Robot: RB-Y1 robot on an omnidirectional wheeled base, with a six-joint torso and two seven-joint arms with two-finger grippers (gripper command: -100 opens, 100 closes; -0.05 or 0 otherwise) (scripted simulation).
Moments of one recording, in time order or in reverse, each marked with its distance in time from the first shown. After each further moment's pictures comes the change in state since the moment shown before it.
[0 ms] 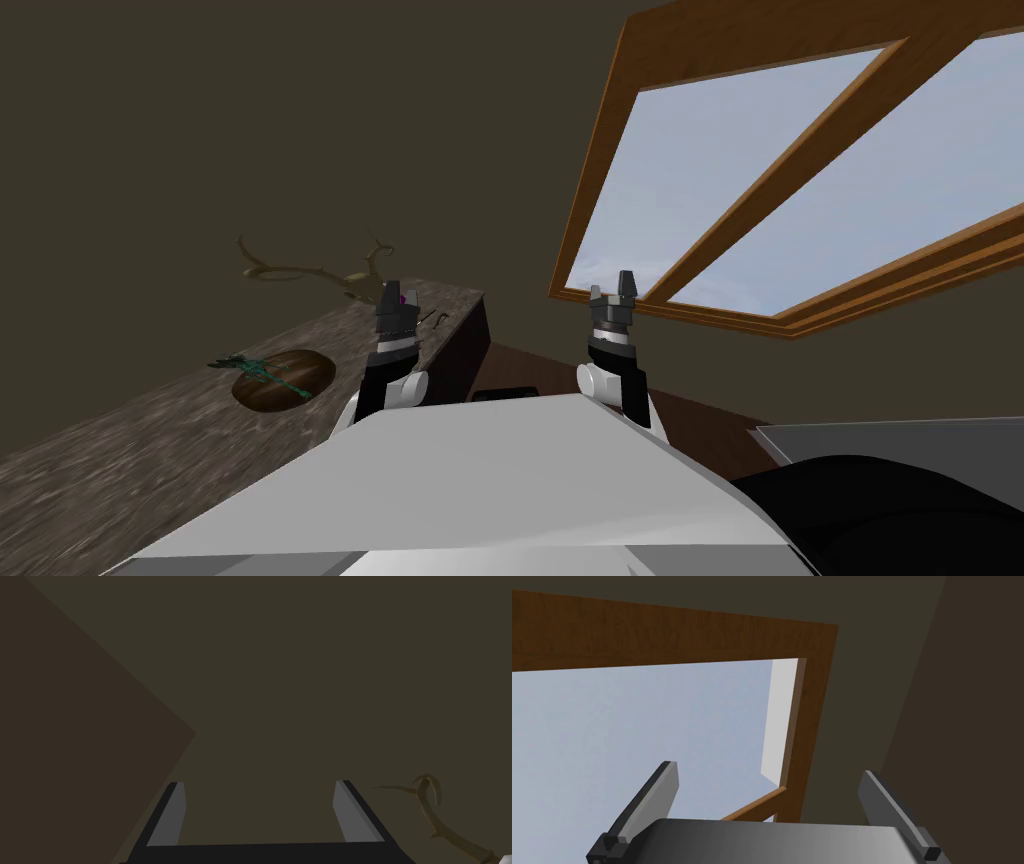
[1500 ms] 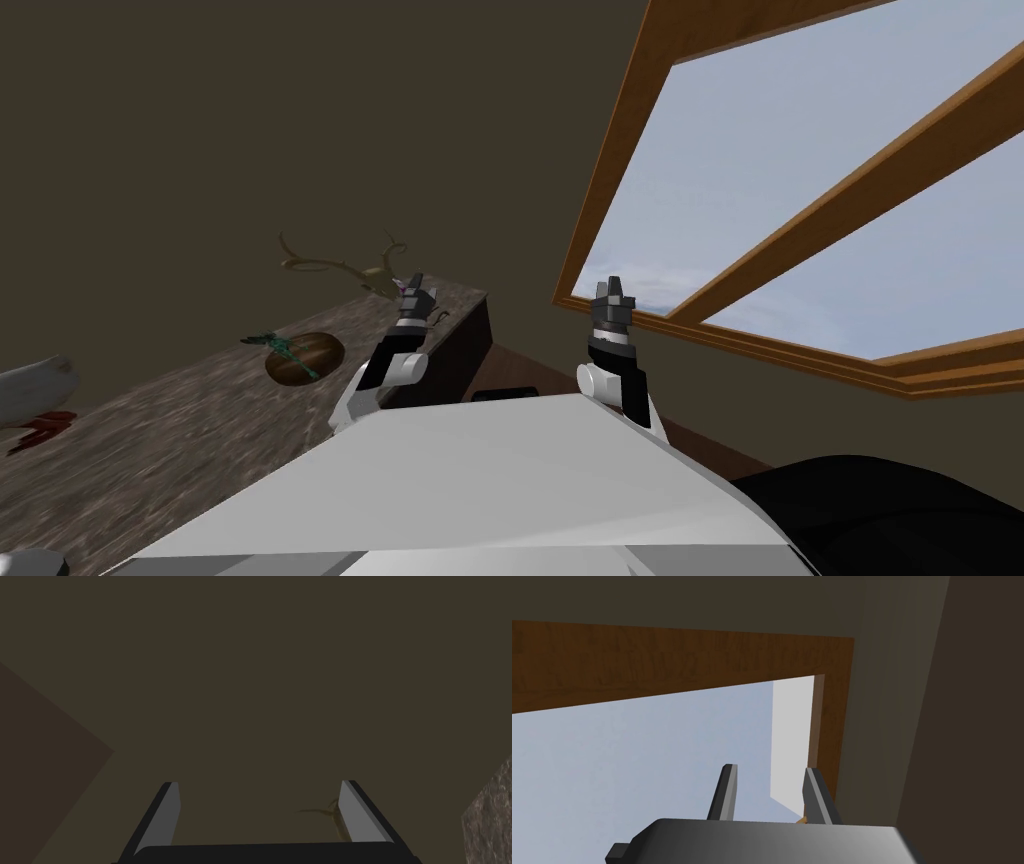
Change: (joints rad) left arm -0.193 0.190 -0.001 0.071 0.171 0.356 0.081; right arm 0.000 0.000 0.000 0.000 0.000 0.000 0.000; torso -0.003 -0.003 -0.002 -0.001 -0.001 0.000
